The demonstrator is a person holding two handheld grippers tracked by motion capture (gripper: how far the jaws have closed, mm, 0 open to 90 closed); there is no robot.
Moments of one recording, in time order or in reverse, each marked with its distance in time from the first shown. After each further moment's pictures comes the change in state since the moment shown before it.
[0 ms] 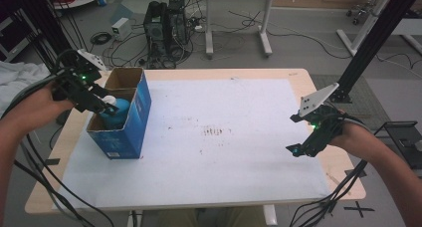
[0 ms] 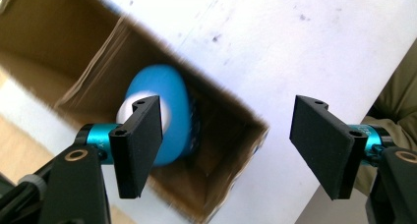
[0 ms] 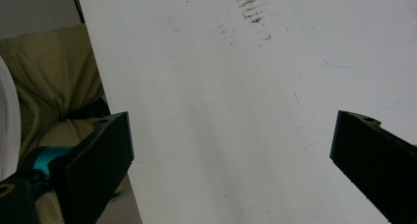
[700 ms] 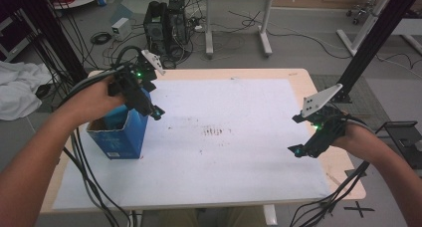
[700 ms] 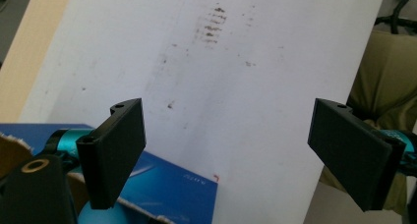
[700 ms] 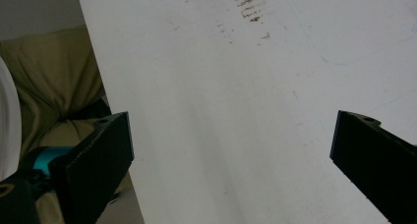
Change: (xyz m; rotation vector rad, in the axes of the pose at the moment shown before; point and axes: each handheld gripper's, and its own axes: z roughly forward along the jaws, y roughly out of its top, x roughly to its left) left arm -0.060 0.088 0.027 0.025 -0.056 0.236; right arm 0.001 -0.004 -0.004 -0.003 -0.011 0.011
